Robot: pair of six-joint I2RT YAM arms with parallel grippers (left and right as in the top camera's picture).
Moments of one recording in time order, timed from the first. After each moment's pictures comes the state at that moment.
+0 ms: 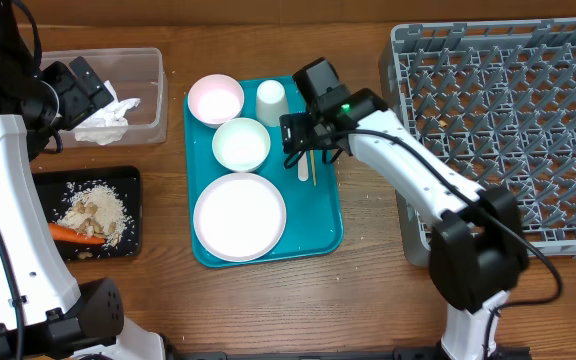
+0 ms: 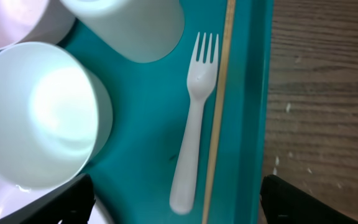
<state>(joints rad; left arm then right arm) 0.23 1.76 2.30 -1.69 0.02 -0.44 0.54 2.03 1.66 -0.77 -0.01 0.39</state>
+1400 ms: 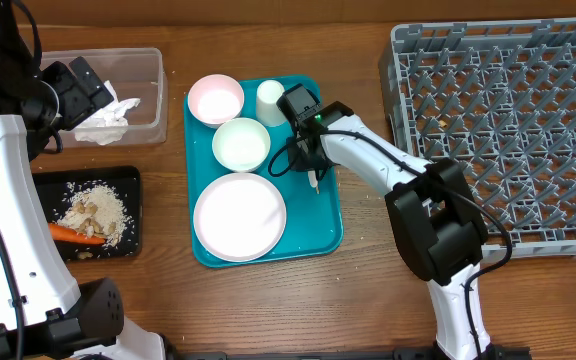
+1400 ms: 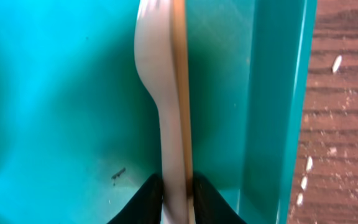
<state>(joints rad) 0.23 1.76 2.30 -1.69 0.02 -0.44 0.56 2.22 1.68 -0.82 0.08 0.44</state>
